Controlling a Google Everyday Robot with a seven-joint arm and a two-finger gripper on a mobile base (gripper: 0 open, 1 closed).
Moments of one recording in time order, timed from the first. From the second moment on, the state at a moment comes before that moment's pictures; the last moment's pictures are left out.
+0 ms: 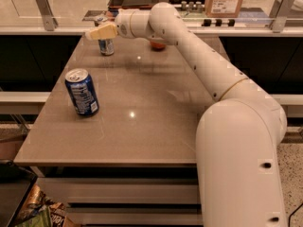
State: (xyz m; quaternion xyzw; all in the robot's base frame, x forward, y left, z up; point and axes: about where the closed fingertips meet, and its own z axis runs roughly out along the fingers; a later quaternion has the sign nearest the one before) arm 0.850 0.158 0.926 -0.39 0.65 0.29 0.58
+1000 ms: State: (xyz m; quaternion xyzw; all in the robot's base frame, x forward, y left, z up) arm 0.850 0.169 0.911 -0.38 0.65 0.33 0.57
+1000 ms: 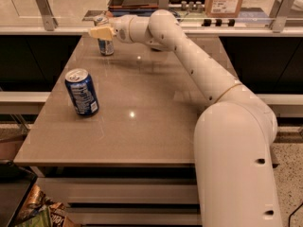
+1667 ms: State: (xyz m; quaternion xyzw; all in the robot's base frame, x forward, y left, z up) arm 0.849 0.175 0.909 -0.38 0.65 0.33 0.57
